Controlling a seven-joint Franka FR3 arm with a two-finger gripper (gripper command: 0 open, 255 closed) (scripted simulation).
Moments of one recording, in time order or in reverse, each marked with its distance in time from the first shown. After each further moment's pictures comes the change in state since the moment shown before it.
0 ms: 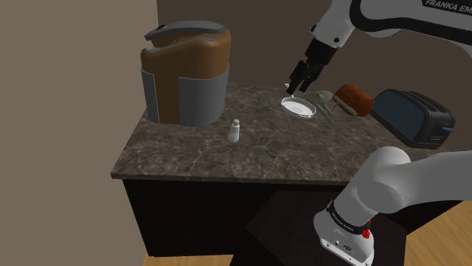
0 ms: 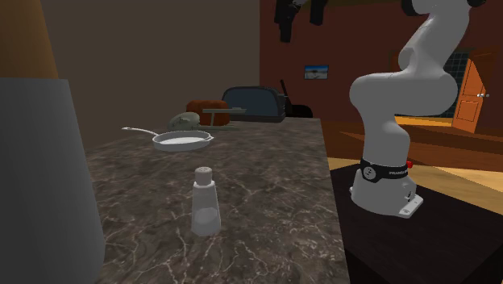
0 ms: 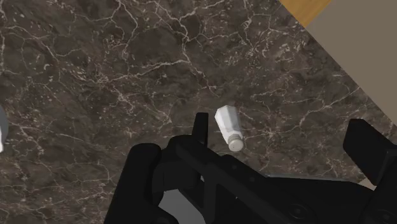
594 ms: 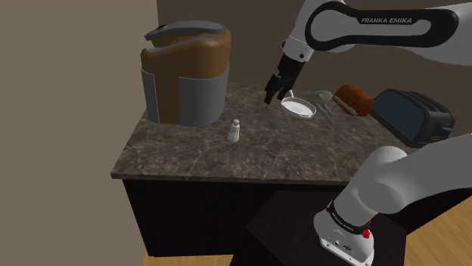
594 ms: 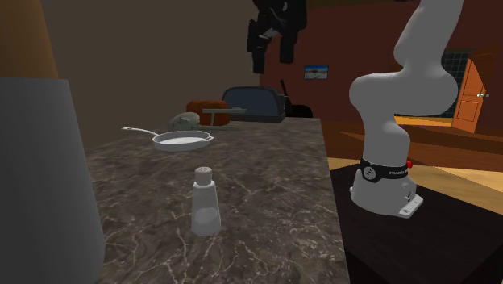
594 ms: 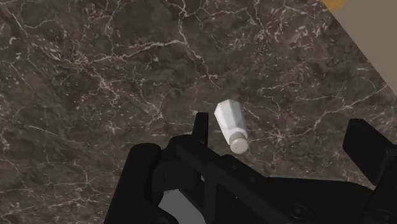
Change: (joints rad) arm 0.022 0.226 0.012 -0.001 0.001 0.181 -0.034
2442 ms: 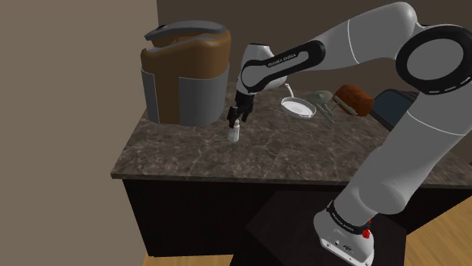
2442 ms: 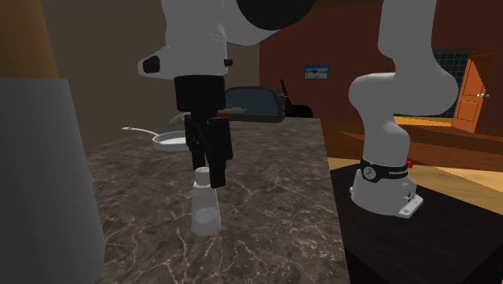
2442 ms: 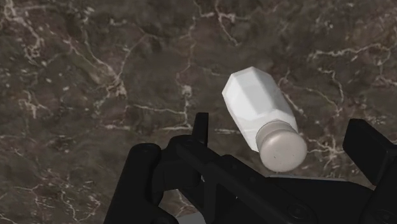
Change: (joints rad) arm 0.034 0.601 0.016 0.154 0.005 0.357 -0.076
